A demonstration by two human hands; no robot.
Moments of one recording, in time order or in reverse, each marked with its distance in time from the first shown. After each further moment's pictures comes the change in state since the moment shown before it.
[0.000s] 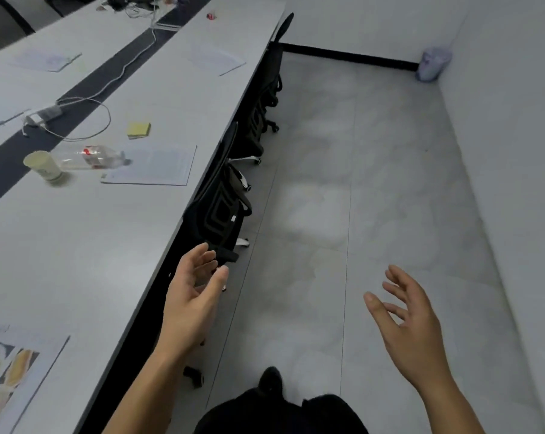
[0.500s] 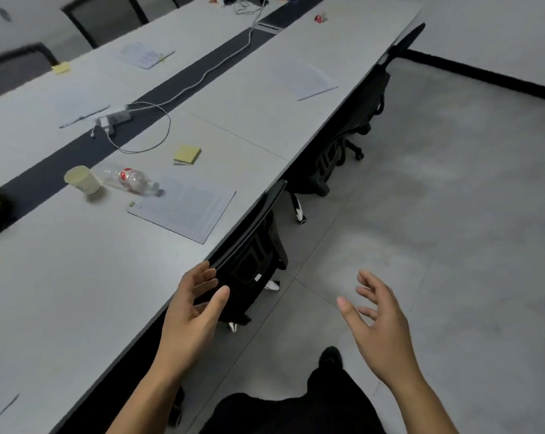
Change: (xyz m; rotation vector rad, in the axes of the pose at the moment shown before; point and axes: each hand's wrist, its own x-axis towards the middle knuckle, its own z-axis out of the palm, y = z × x) left_hand 0.271 0.046 0.111 0.095 0.352 -0.178; right_hand 0.406 -0.046 0.133 -0.008 -0.501 -0.129
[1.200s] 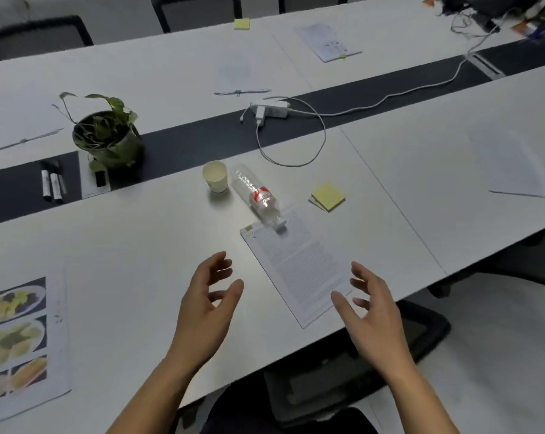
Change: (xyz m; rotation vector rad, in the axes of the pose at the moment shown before) left_hand 0.228 -0.042 -0.179 -0.109 0.451 -0.187; right_hand 0.240 -0.176 0.302 -0.216 -0.548 -0.214
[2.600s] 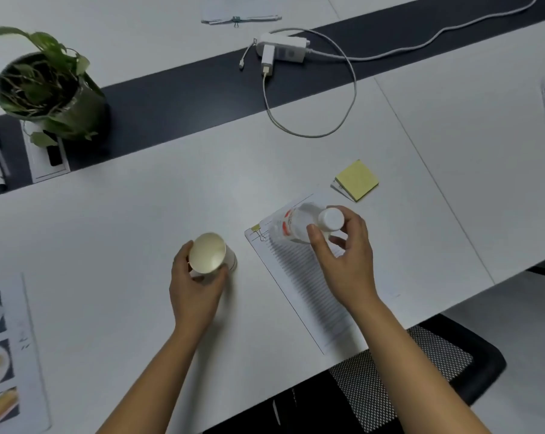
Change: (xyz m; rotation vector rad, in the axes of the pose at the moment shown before) left_hand 0.148 -0.129 0.024 0.089 0.245 -0.307; right_hand 0.166 -0.017 0.109 0.093 0.046 -0.055
